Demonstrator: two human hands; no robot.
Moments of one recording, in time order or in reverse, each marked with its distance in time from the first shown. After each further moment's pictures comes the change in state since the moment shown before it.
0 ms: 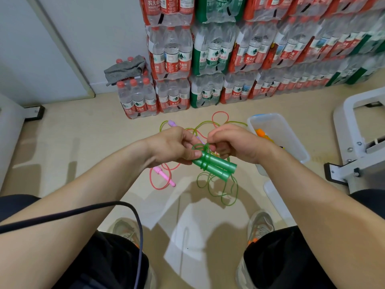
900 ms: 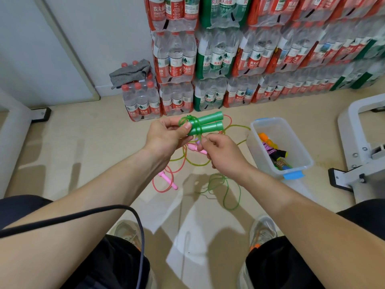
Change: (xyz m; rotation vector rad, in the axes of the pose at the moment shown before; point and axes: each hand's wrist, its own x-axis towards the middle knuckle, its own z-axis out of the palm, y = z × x) left_hand 0.011 0.000 0.006 -0.690 0.597 0.138; right_hand 0.005 0.018 0.045 -0.265 0.438 -0.105
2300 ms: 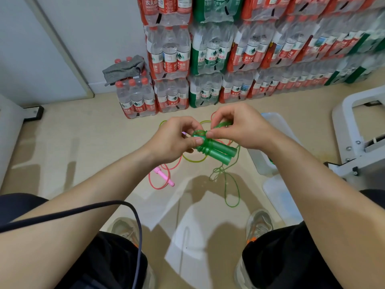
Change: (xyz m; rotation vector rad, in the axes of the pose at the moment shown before) left_hand -0.010 0.005 0.004 0.749 -0.376 0.272; right_hand 0.010 -0.029 -0.072 -0.247 -0.089 -0.255
